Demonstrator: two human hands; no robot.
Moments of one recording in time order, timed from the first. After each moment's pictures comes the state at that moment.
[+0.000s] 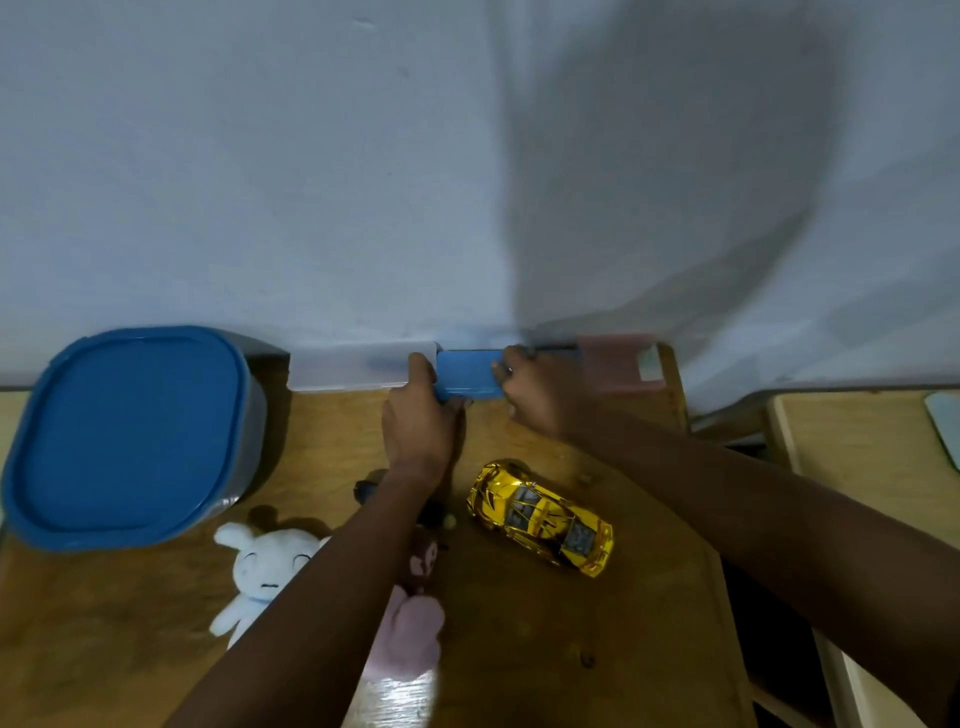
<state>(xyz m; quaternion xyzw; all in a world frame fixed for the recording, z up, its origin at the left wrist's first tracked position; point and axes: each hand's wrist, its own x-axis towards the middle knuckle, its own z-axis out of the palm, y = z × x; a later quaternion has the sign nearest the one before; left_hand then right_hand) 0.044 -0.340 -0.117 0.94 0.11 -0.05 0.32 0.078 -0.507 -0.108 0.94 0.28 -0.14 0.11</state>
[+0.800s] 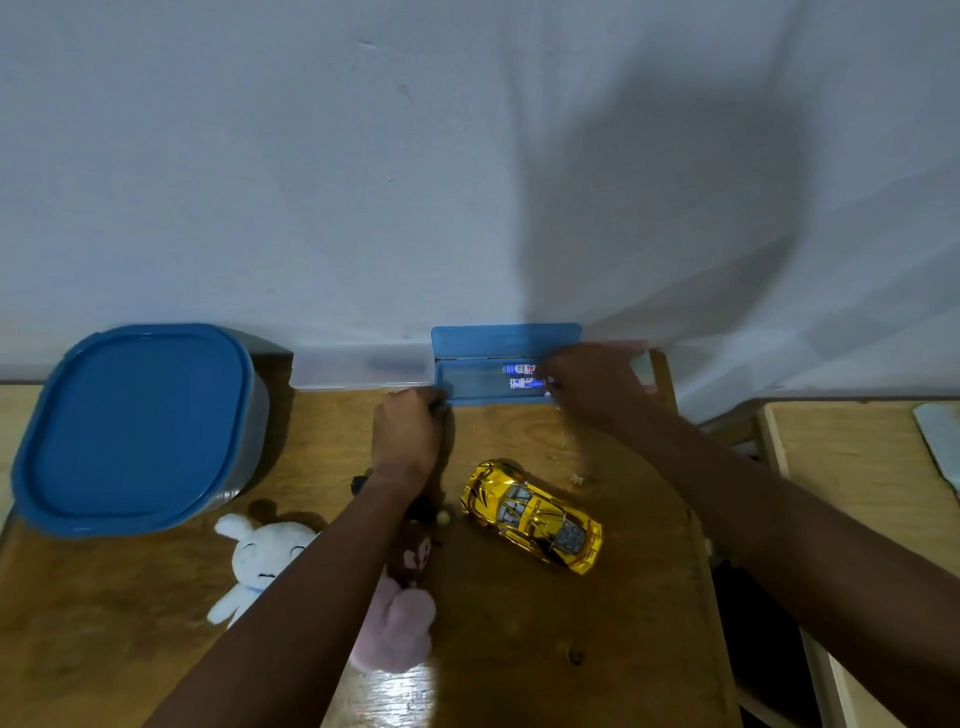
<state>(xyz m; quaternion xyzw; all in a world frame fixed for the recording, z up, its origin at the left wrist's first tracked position) 0.034 -0.329 -0.108 0.96 0.05 -0.07 0.26 0.081 -0.564 -0.106 0.98 0.16 -0.13 -0.02</state>
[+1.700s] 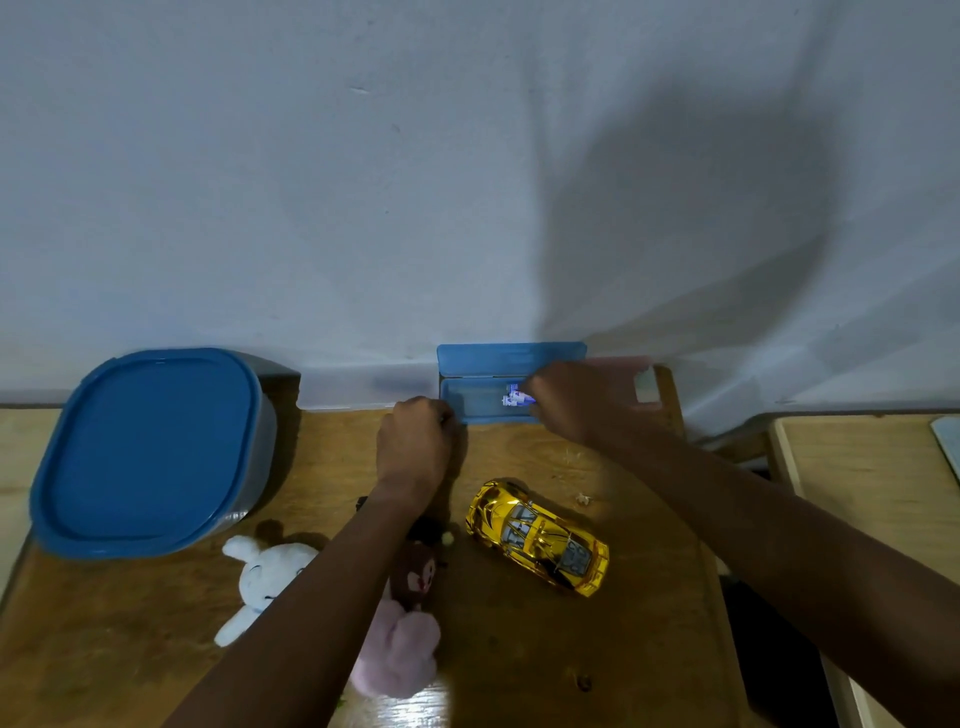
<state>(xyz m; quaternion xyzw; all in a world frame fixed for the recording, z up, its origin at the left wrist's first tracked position) 0.045 -0.332 -0.100 0.98 0.02 -0.06 0.19 0.088 -0.544 -0.098 0.96 0.21 -0.16 -0.01</state>
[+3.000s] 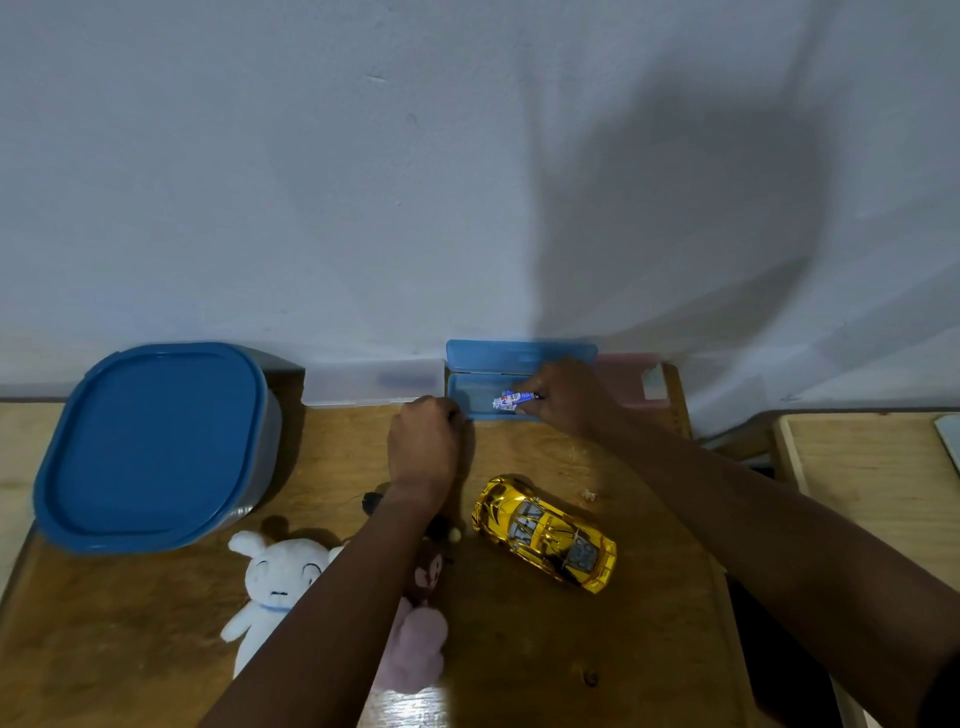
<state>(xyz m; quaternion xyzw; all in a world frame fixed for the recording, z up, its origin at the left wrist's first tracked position) 0.041 -0.335 -0.111 0.98 0.04 -0.04 0.21 0.091 -0.540 -0.115 0.94 0.15 -0.16 -0.26</state>
